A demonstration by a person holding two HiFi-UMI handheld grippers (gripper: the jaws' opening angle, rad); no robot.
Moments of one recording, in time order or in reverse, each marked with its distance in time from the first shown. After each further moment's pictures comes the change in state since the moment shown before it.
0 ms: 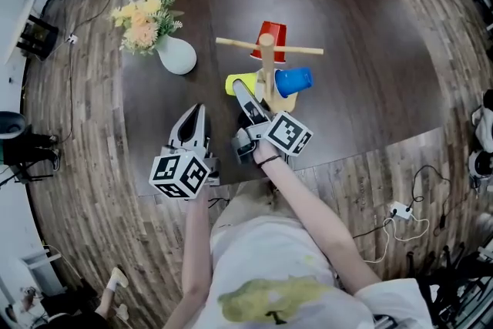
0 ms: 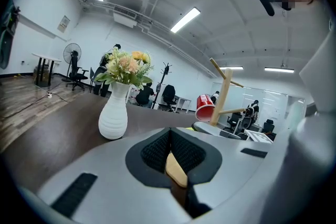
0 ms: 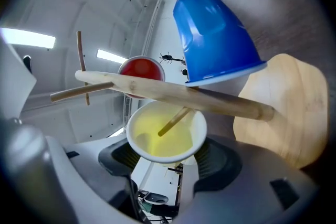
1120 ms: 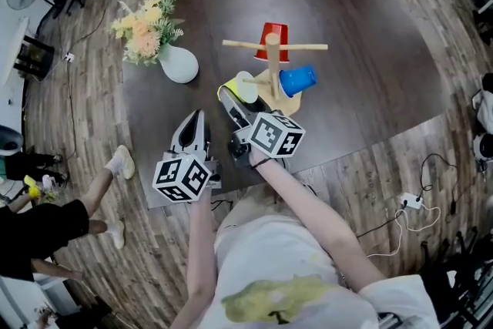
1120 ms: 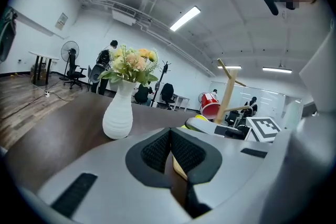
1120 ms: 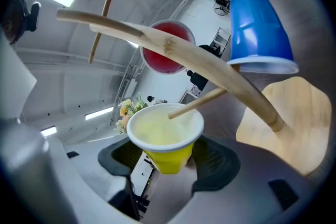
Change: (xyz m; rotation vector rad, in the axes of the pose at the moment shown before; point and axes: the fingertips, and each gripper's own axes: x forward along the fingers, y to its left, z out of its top) left arm -0.002 0.027 -0.003 0.003 0.020 -0.024; right arm 0.022 0.009 -0.030 -0.296 0.059 -0.110
